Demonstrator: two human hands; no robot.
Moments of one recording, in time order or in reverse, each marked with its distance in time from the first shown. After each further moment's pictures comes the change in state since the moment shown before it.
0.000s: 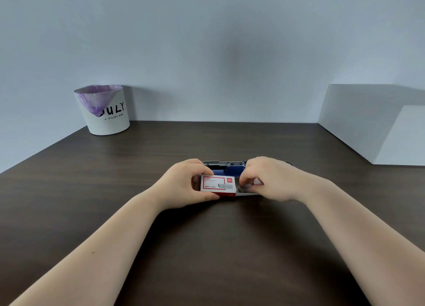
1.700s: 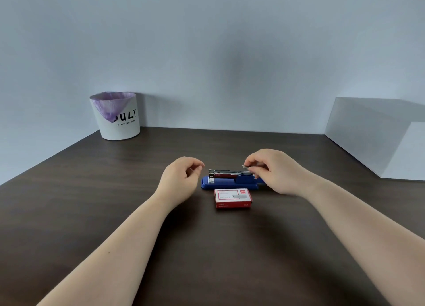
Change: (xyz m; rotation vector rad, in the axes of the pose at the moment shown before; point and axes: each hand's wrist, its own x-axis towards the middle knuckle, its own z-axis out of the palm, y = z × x) left_hand 0.002 -0.016 -0.008 -0.181 0.319 -0.318; right_hand 0.018 -0.009 -0.018 0.290 0.265 0.157
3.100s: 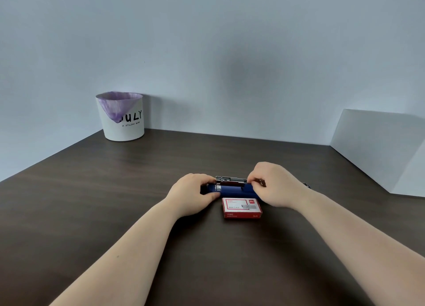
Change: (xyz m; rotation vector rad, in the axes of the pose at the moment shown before) left_hand 0.013 -0.022 0.012 0.200 -0.267 0.070; right_hand 0.021 0.004 0.024 -0.230 -0.041 -0.043
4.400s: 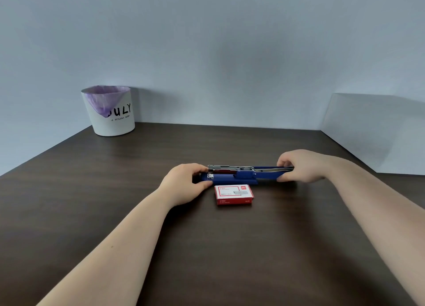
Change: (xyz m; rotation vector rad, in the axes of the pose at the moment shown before) left_hand -0.003 0.005 -0.002 0.002 0.008 -0.013; right_hand -0.016 0.069 -0.032 -0.105 -0.343 0.336
